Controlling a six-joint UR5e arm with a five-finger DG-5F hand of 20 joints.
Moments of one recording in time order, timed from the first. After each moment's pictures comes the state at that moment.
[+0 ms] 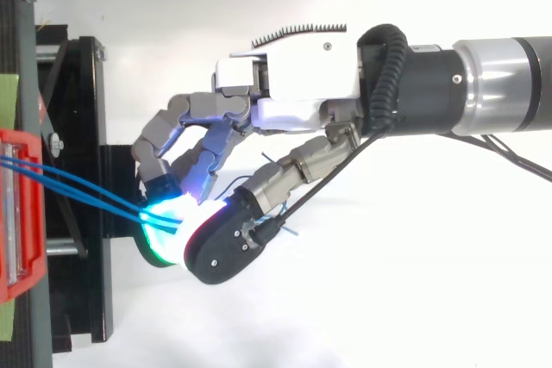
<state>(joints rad) 0.04 -2.37 -1.15 -2.75 -1.60 0.06</state>
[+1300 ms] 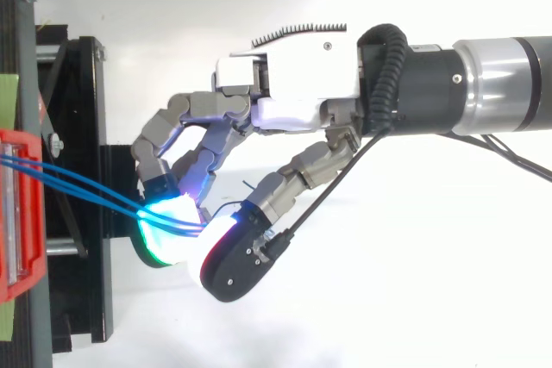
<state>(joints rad) 0.04 -2.37 -1.15 -2.75 -1.60 0.07</state>
